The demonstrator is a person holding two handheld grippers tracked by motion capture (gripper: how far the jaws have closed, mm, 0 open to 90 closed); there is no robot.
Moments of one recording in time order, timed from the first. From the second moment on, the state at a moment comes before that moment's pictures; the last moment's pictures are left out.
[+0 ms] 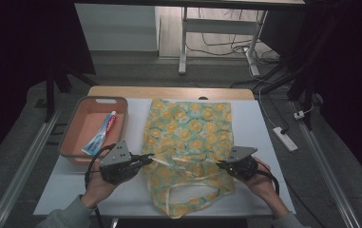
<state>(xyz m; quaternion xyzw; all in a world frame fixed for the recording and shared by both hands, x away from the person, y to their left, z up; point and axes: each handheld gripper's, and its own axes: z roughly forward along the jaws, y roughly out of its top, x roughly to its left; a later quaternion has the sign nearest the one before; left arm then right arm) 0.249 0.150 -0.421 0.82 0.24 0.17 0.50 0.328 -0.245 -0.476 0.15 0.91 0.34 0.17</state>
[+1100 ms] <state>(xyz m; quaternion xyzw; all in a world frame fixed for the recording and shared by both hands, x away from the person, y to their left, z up) 0.394 0.086 -0.478 0.85 0.35 0.13 0.36 0.352 -0.280 -0.497 0.28 0.87 0.39 0.08</state>
